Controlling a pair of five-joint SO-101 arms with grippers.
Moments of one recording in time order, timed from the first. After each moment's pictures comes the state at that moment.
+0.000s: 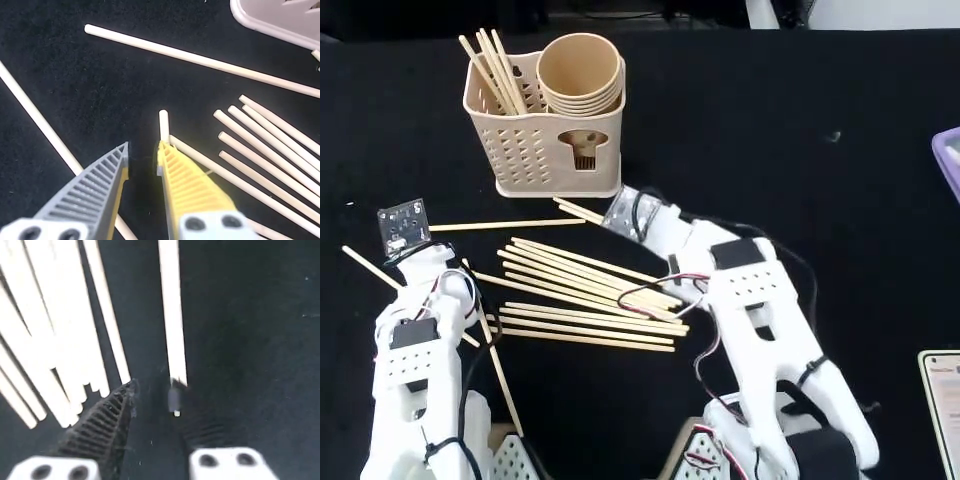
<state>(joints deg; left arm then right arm) -20.0 -54.6 81.5 30.6 2.6 -12.5 -26.4 53.1 51.1 49.5</state>
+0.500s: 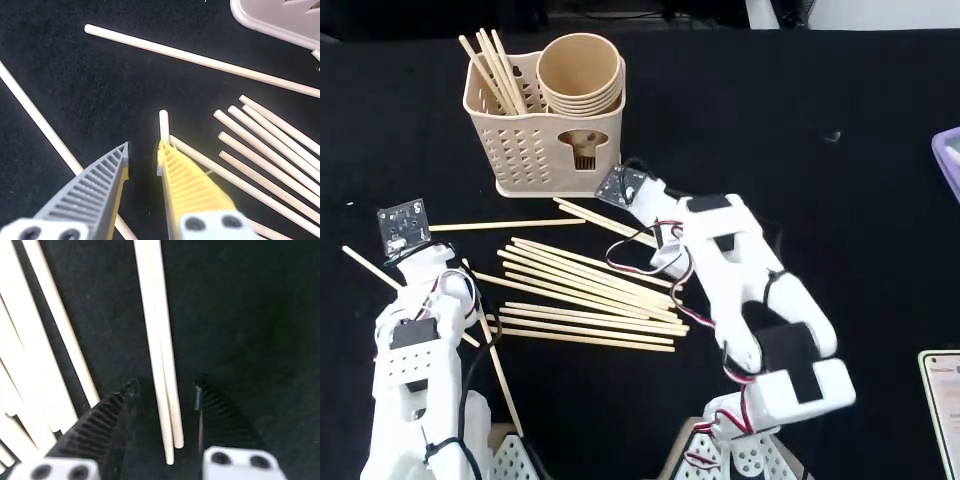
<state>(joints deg) -20.0 -54.6 81.5 30.6 2.6 -12.4 3.2 35.3 48.7 48.5</state>
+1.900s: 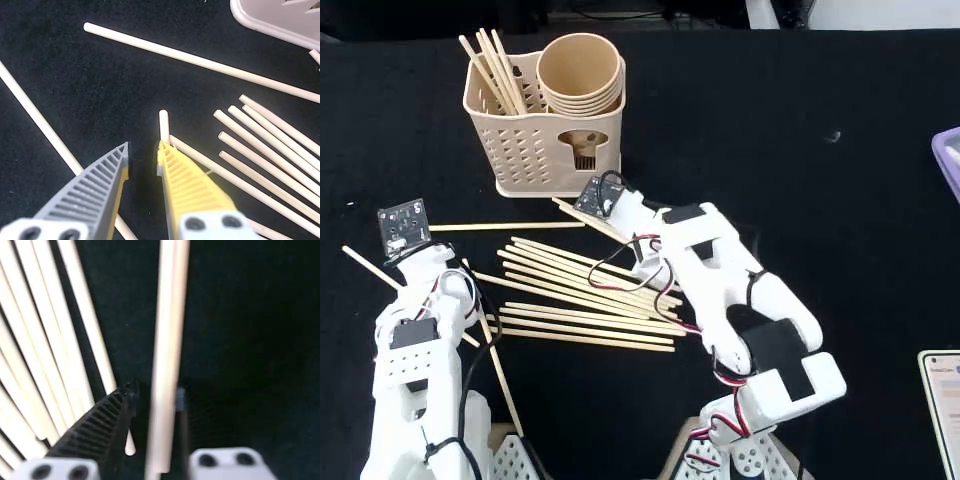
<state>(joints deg) -20.0 -54.6 81.5 30.6 2.6 -18.5 4.5 37.1 46.2 44.8</state>
